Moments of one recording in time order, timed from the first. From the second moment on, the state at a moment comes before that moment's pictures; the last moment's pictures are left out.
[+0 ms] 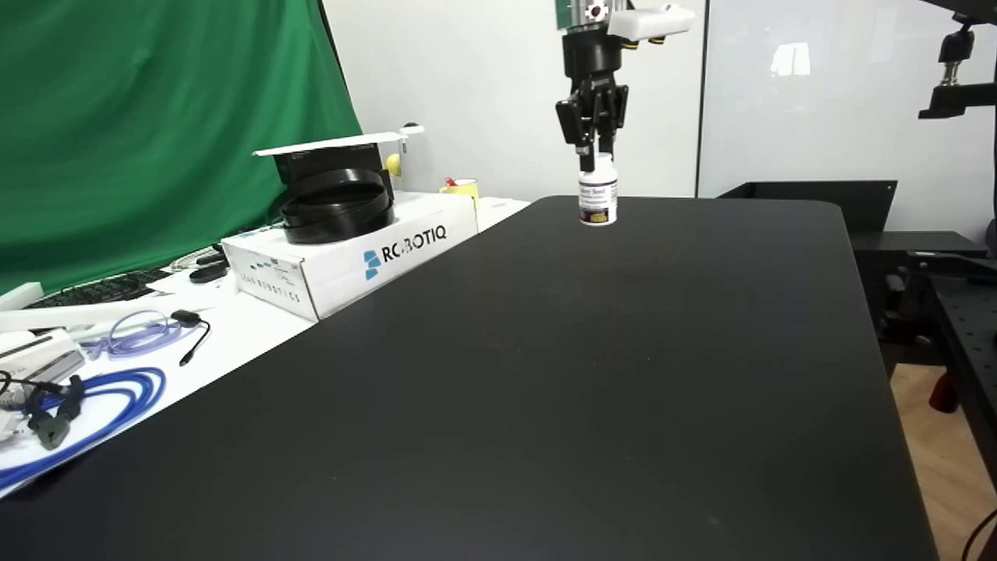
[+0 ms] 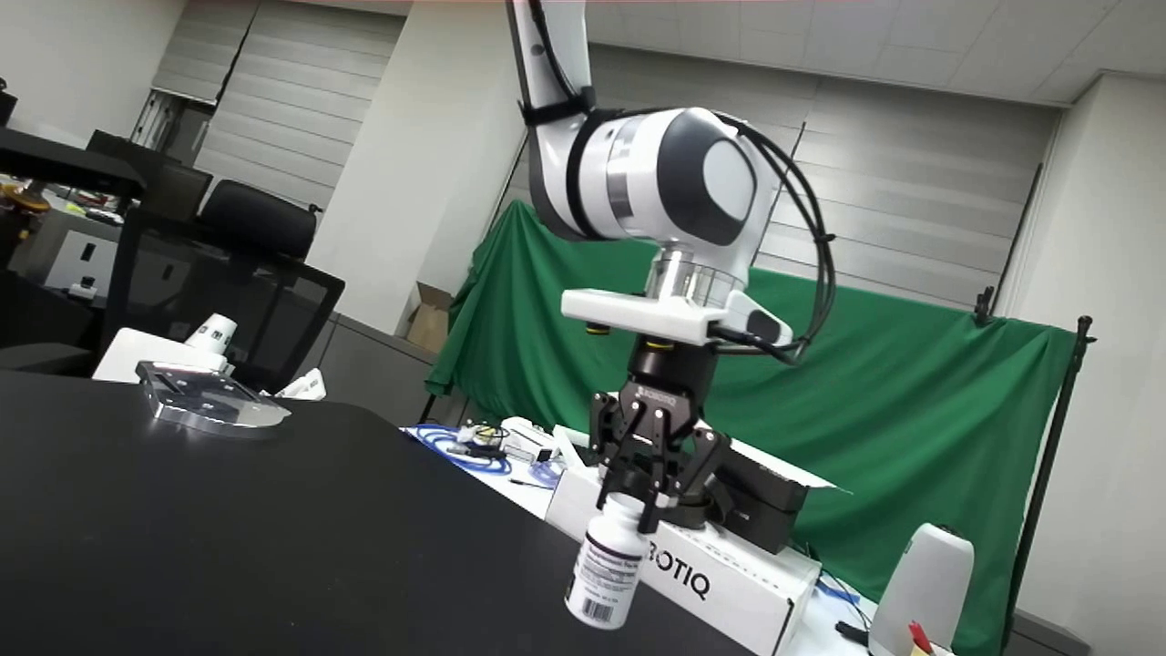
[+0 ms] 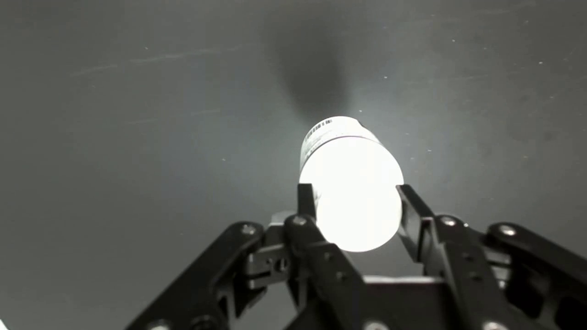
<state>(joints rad) -0.12 0.24 -0.14 -2.08 -0.04 2.37 -0.02</state>
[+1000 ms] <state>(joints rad) -0.02 0.42 -0.10 -1.85 -0.10 2.26 0.09</state>
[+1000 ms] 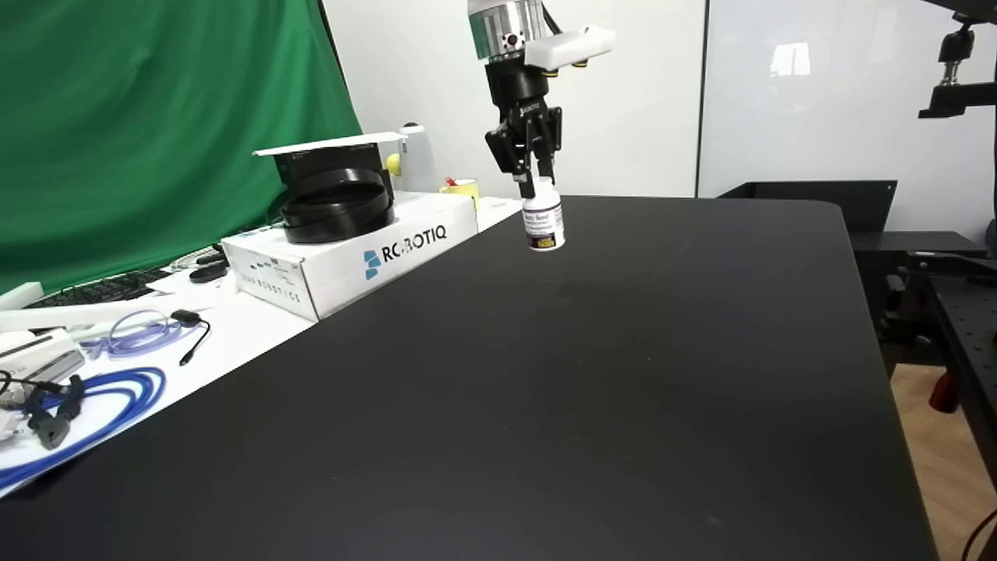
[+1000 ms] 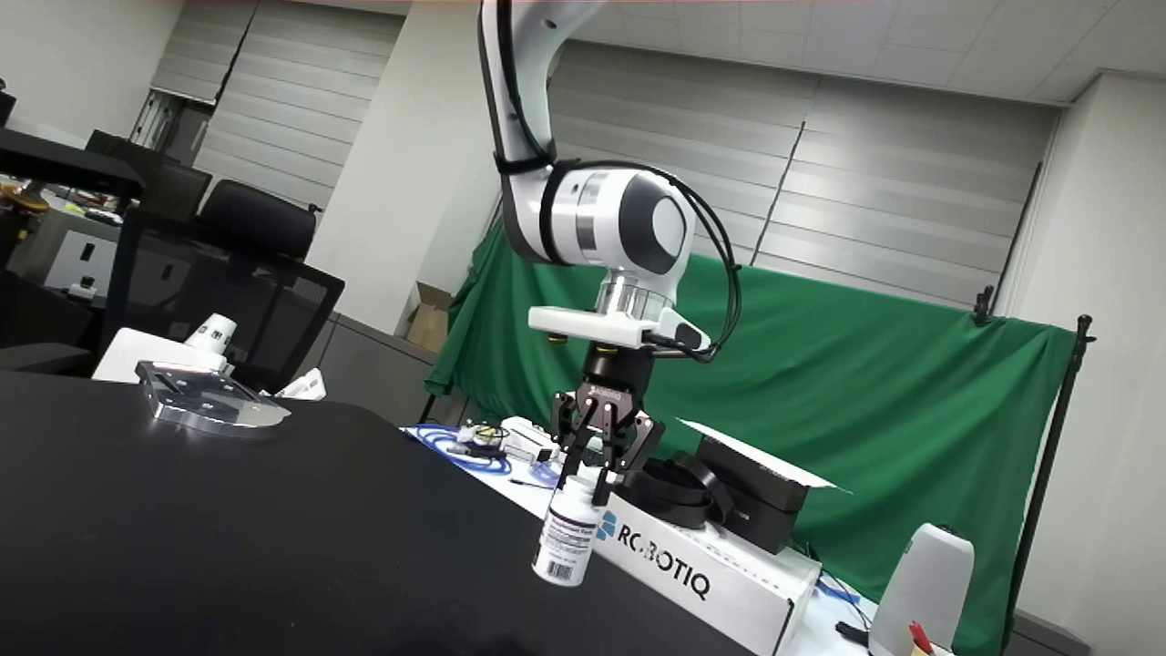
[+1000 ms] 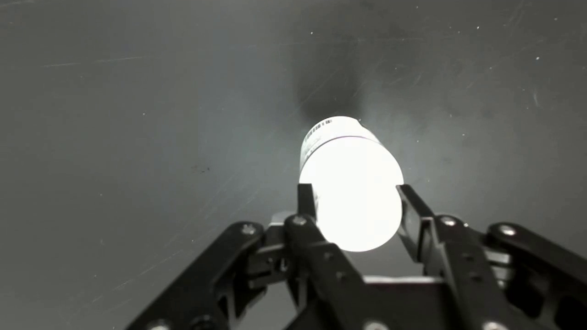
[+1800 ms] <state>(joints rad) -0.02 0.68 -0.09 -1.55 -0.10 2.28 0.08</state>
